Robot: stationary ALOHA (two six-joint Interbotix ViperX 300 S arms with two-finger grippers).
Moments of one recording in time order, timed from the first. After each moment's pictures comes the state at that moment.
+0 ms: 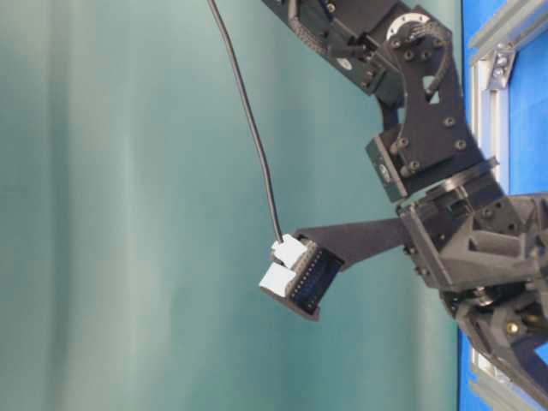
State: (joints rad) left arm -0.12 -0.25 1.36 -0.09 -0.85 -0.06; right arm 0.05 0.46 0.36 -0.04 -0.45 0.19
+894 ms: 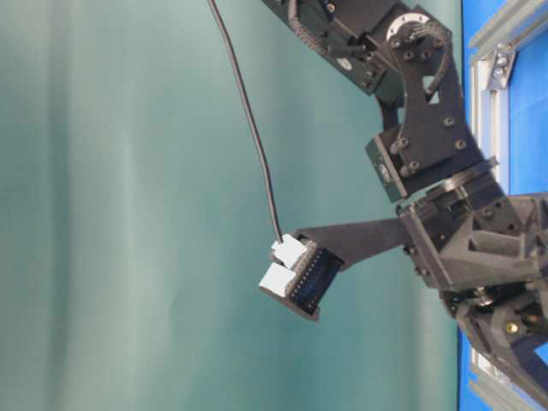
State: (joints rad) left arm -0.17 -0.26 1.34 -0.08 -0.78 -0.04; right arm 0.05 0.46 0.36 -0.04 -0.45 0.19
